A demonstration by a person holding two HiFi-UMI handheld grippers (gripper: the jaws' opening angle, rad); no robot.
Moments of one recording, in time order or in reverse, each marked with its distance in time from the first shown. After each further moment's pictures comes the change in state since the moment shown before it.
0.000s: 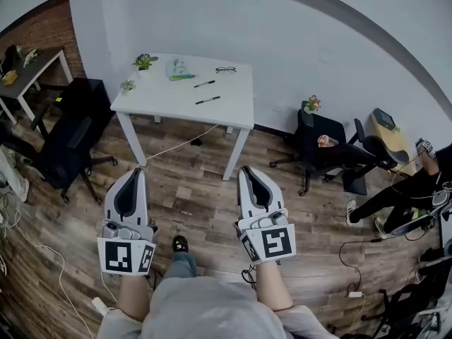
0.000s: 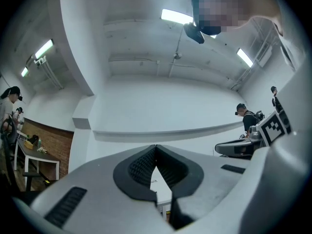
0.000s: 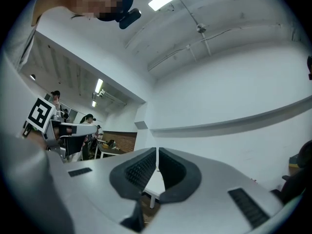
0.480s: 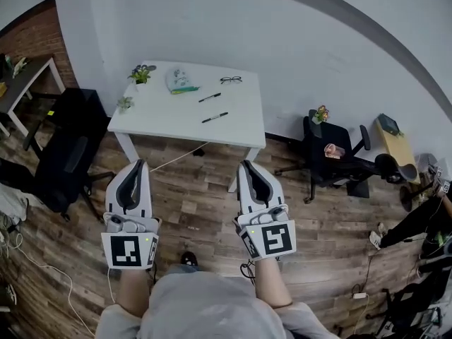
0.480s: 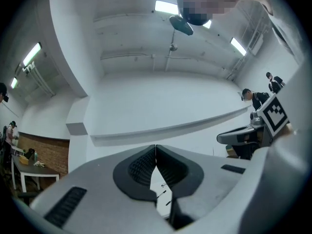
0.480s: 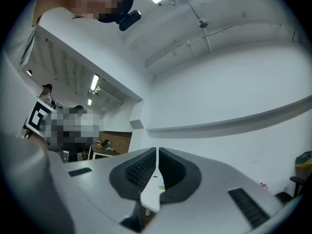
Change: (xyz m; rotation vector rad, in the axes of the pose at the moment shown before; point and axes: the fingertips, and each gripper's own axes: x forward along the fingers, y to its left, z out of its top) left arm 0.132 0.102 -0.035 0.116 0.002 -0.028; right arm 0.160 -0.009 -0.016 -0.013 -0.016 -0.037
